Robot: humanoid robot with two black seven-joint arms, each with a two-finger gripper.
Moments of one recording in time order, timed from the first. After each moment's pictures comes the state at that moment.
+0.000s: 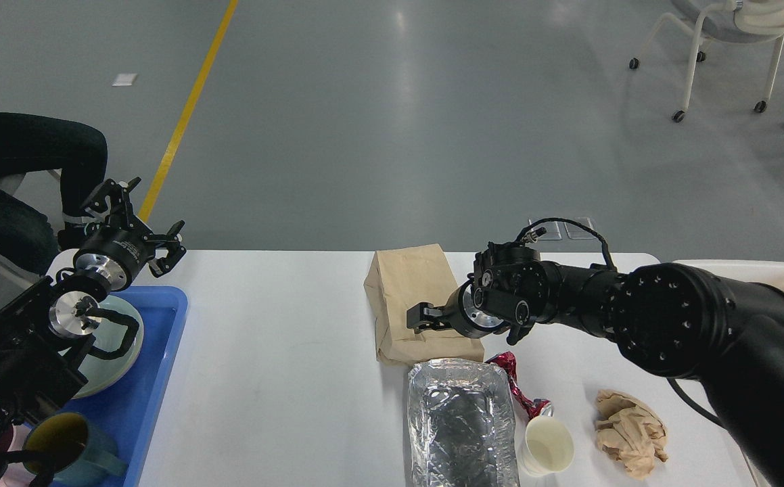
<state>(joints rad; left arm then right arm) -0.76 0.30 -0.81 -0.32 -0.03 -0.39 -0.14 1.29 0.19 -1.01 0.56 -0.08 0.38 -0.11</state>
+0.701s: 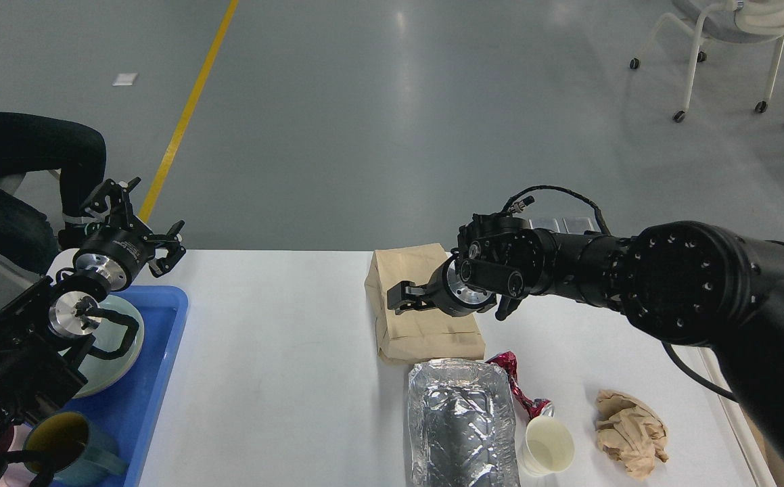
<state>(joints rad) -0.76 0.30 -0.81 -0.32 -0.03 -0.39 -0.14 1.44 0.19 -0.97 0.68 -0.07 0.39 -0.10</state>
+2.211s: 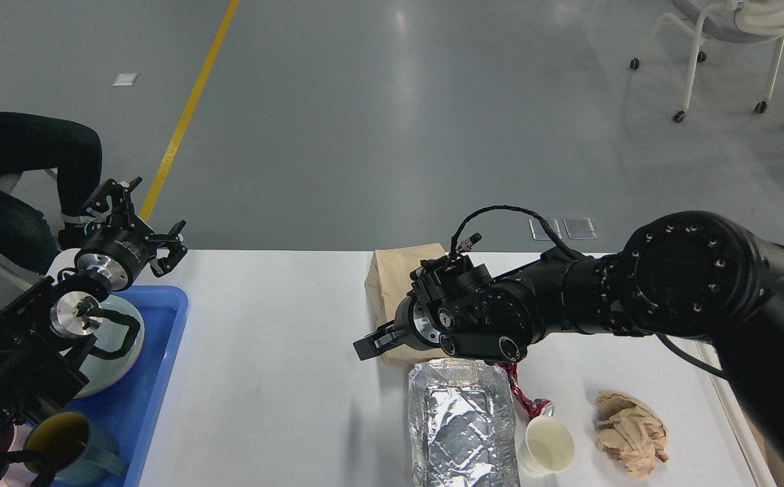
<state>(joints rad) -0.76 0.30 -0.81 -0.32 -0.03 -0.39 -0.14 1.46 0.20 -0.83 0.94 -0.60 0.13 -0.10</state>
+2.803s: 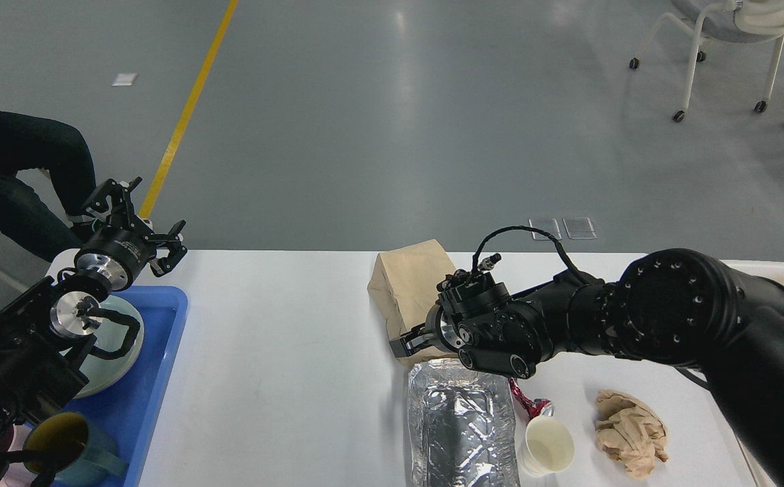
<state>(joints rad) -0.76 0.30 -0.81 -0.32 -0.03 -0.39 -0.14 1.33 0.20 -0.90 0.80 -0.61 0.10 -0.18</state>
